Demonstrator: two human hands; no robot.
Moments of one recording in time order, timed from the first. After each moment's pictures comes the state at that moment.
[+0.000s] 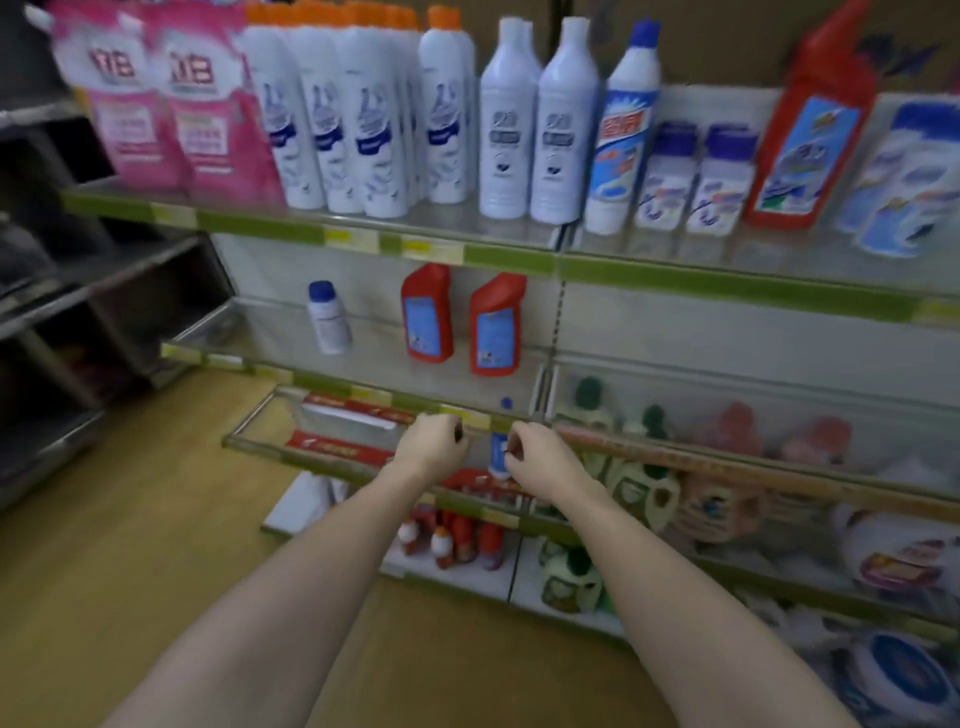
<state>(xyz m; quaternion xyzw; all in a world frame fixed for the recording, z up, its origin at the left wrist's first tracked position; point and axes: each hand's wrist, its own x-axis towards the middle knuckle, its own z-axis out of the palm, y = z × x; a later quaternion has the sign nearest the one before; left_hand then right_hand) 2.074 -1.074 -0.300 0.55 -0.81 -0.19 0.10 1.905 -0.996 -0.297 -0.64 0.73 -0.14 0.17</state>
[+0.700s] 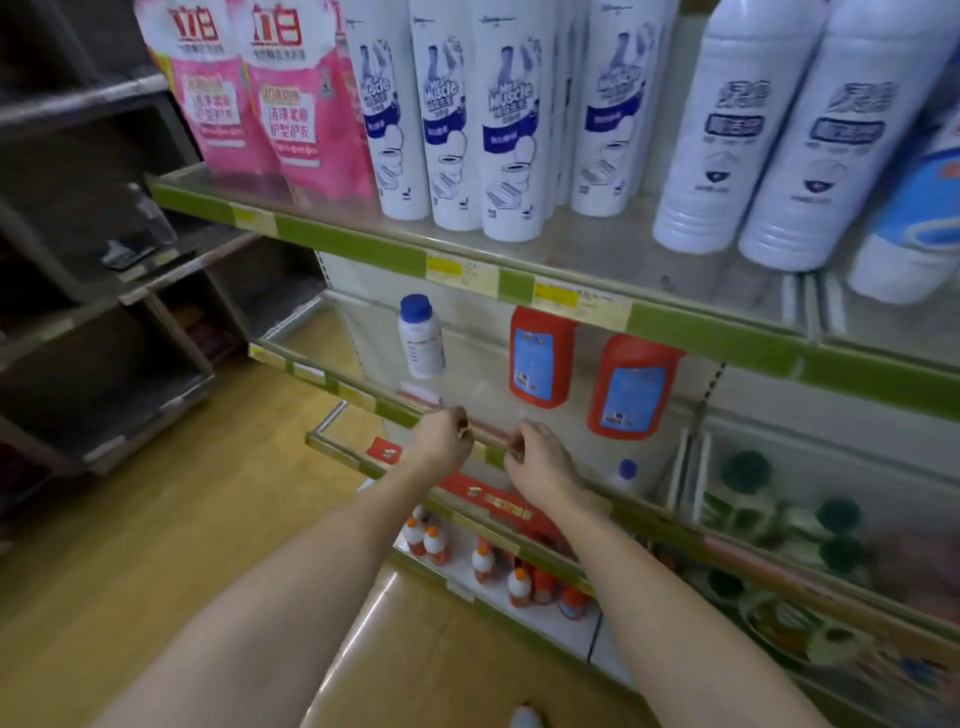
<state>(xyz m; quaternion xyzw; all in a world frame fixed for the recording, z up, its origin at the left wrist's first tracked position) 2.166 -1.274 -0.325 0.64 -0.73 -0.20 0.13 2.002 -1.226 -0.345 -0.66 0.67 -0.23 0.24</state>
